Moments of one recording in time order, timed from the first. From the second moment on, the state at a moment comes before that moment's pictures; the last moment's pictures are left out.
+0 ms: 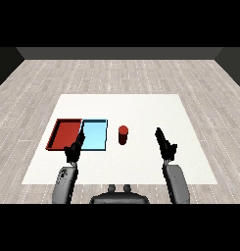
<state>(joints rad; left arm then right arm) 0.01 0.05 -0.02 -1.56 -0.02 -0.02 -0.01 -0.03 -0.09 0.03 -1.57 -0.01 0.00 0.01</state>
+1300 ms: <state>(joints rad) 0.00 0.05 0.06 -1.63 0.07 -0.10 -0.41 -0.06 -0.09 -0.07 -1.50 -0.08 0.14 -0.35</state>
